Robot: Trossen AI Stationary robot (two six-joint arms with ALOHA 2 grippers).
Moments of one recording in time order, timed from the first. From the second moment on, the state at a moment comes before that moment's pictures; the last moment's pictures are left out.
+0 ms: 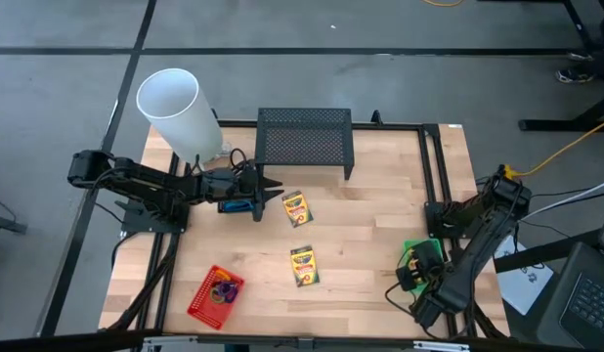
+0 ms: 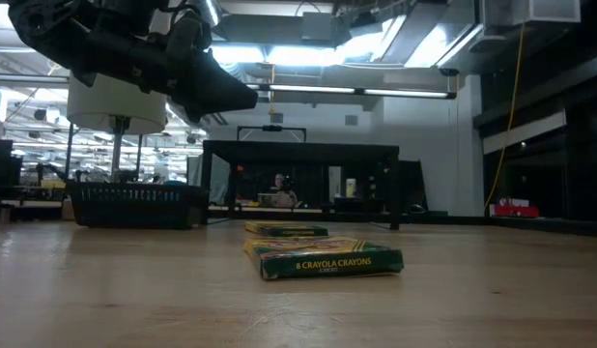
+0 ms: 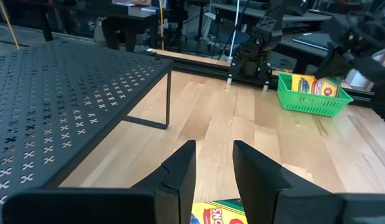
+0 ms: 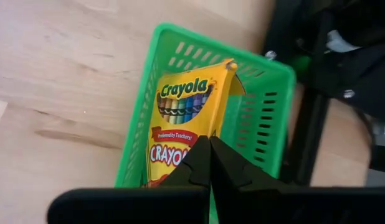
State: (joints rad) left arm 0.02 1.19 0.41 0.64 -0.15 -0.13; right arm 1.05 1.68 1.14 -1.46 0.09 2.25
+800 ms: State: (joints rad) left arm 0.02 1.19 0.41 0.63 -0.15 -0.14; right arm 1.02 1.68 1.07 -1.31 0.04 2.24
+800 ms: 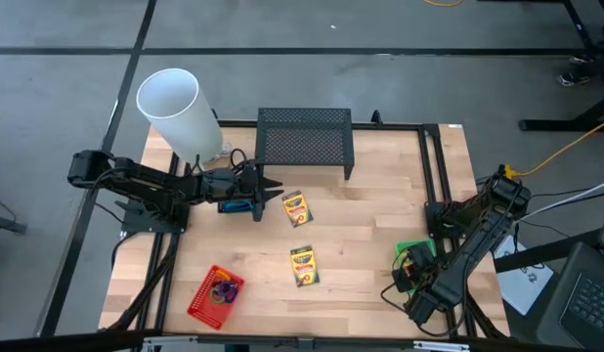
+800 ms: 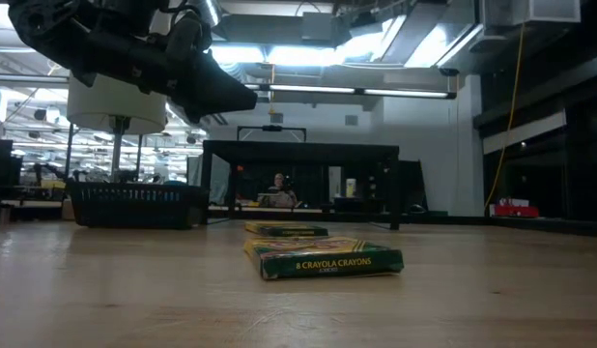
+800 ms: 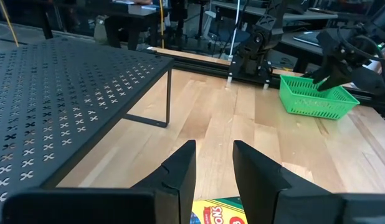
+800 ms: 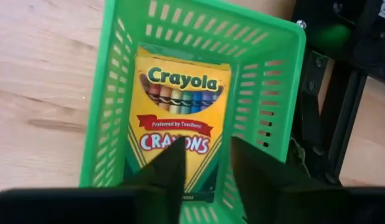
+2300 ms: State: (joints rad) left arm -0.45 1.38 0.45 0.50 -0.23 -0.21; right arm 0.57 1.68 1.35 -0.89 0.77 1.38
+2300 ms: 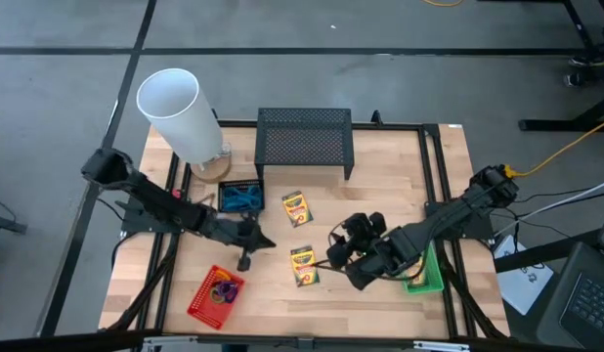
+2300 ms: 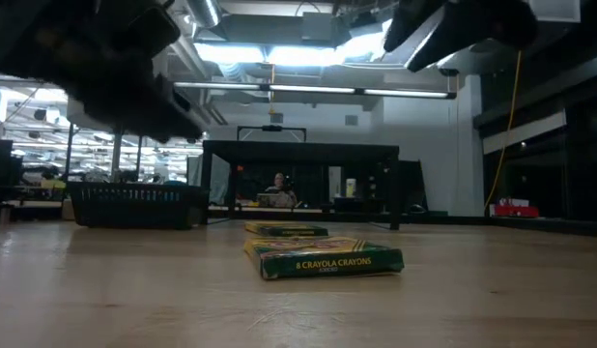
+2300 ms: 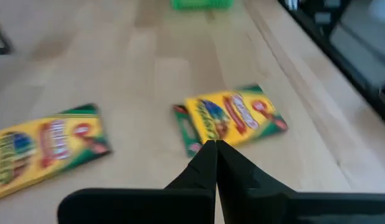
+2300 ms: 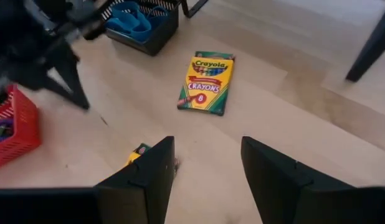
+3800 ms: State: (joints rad) left arm -0.45 1.88 0.90 0.25 -0.16 -0.13; right arm 0.45 1.81 1.00 -0.13 0.18 1.32
